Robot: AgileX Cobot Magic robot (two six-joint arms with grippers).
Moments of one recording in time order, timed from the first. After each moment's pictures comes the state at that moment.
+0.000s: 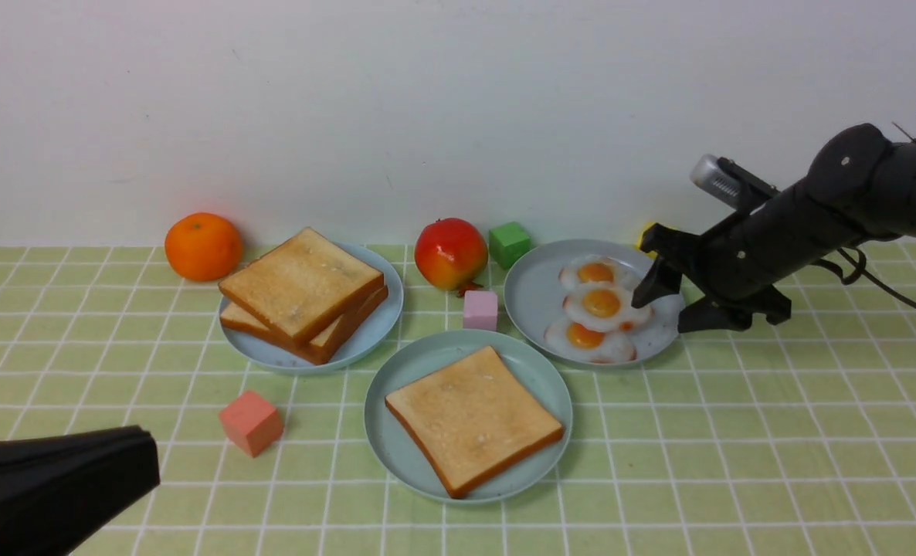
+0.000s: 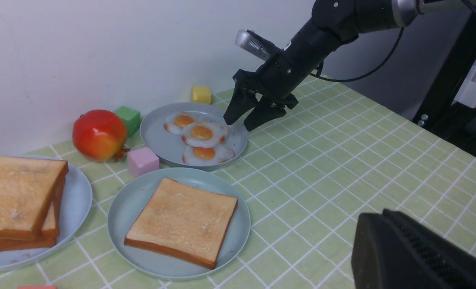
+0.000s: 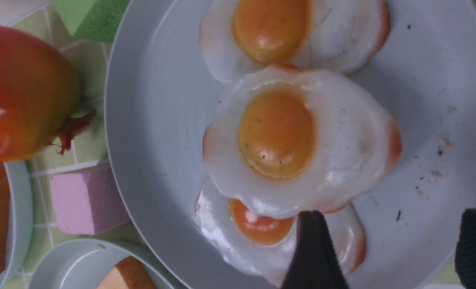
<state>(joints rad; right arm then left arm) 0.08 2.11 -1.57 0.61 0.70 -0.03 -0.78 0.43 -0.58 -0.03 0.41 -0.14</state>
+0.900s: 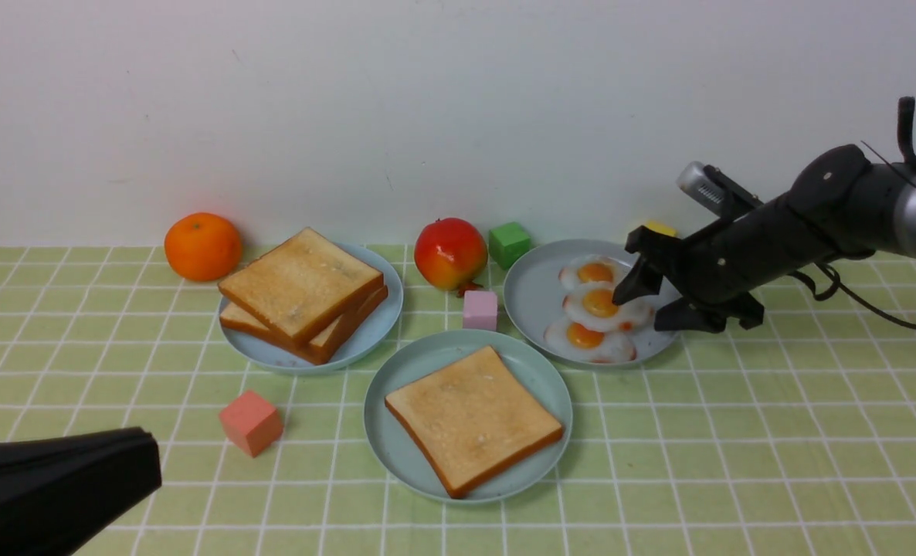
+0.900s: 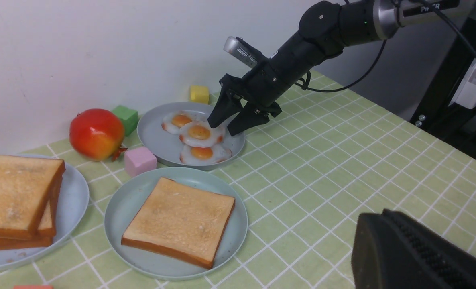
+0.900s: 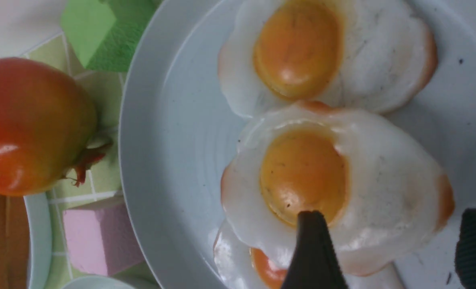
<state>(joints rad) 0.08 2.18 -1.59 0.76 0.64 -0.13 -0.78 0.43 -0.58 -0.03 0.41 -0.14</state>
